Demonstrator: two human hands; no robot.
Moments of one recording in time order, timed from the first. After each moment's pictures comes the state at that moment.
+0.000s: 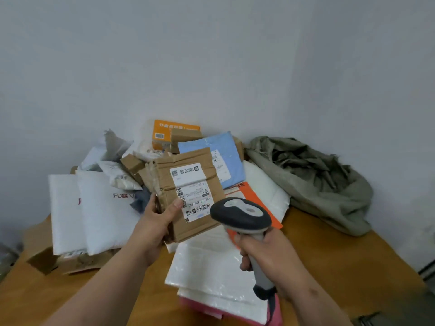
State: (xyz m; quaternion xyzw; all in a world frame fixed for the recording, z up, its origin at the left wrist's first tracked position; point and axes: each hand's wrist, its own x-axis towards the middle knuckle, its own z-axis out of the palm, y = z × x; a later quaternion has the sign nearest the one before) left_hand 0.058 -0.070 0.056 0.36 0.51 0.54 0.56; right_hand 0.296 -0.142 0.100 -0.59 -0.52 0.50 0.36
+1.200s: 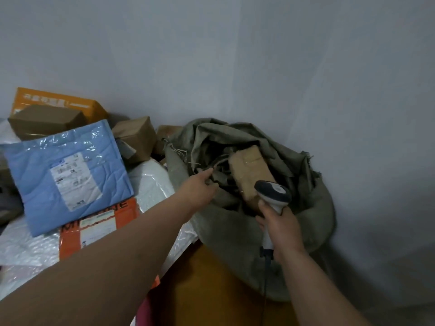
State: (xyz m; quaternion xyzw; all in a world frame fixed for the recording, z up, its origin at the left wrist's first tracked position) left_hand 0.482 0.227 0.033 0.54 0.67 0.28 0.43; right_hand 0.679 0.185 -0.021 -0.61 -0.31 0.52 0.51
